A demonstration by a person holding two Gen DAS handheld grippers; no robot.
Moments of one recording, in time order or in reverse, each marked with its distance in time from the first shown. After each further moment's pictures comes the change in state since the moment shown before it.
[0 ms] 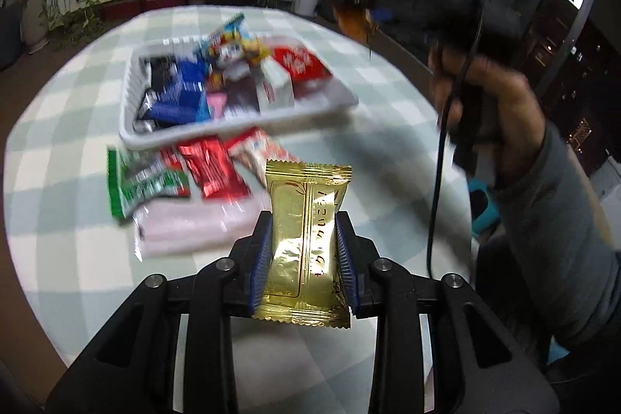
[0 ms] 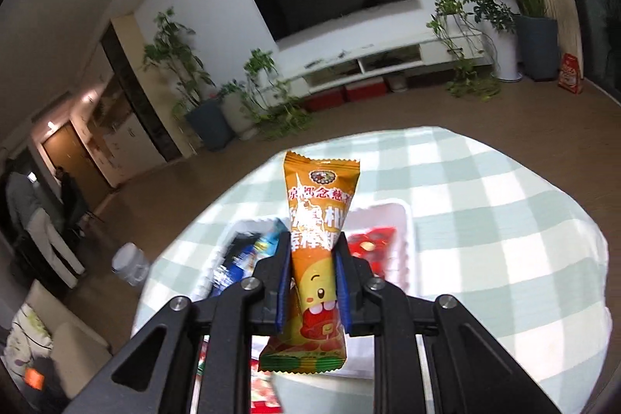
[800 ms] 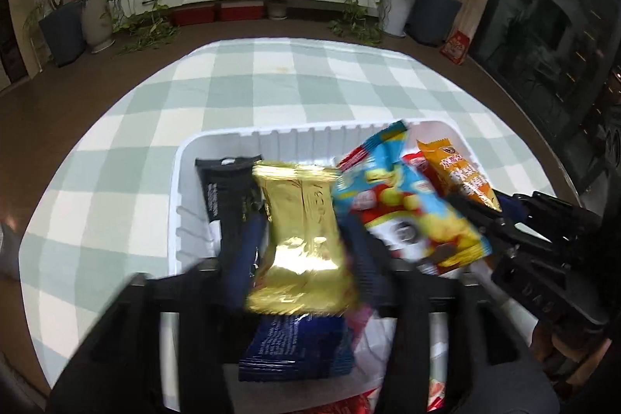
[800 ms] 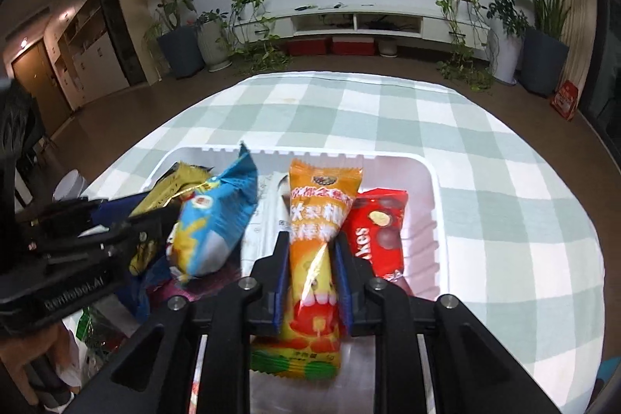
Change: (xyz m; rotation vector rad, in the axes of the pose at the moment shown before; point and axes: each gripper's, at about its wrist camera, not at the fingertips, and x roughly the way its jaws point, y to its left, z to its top) left arm 0.123 0.097 0.145 -0.114 -0.032 0.307; right arm 0.092 0.016 -0.027 -0.173 0.191 -0.172
